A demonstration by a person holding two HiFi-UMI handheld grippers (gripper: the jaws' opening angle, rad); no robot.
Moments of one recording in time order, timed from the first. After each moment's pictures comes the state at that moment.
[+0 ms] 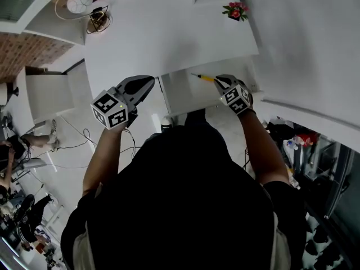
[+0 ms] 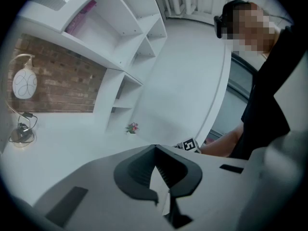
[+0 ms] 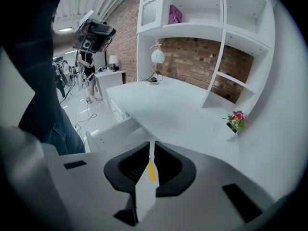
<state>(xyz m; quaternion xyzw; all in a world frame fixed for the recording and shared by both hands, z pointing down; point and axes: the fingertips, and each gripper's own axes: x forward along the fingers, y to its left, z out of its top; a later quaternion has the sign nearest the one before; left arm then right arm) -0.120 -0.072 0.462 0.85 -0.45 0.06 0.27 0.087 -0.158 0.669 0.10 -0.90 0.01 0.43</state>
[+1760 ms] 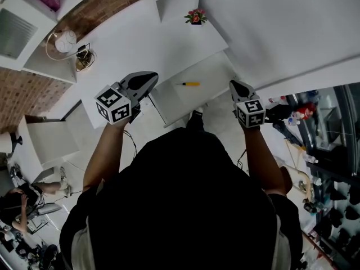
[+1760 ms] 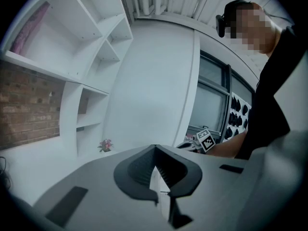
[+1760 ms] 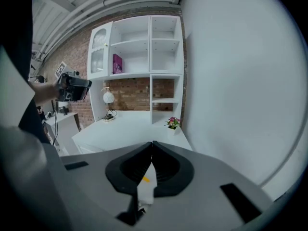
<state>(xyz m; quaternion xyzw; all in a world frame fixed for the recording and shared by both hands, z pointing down) -0.031 -0.080 0.385 0.93 -0.33 0.07 0.17 0.240 -0.114 0.509 0.42 -0.86 0.11 0.25</state>
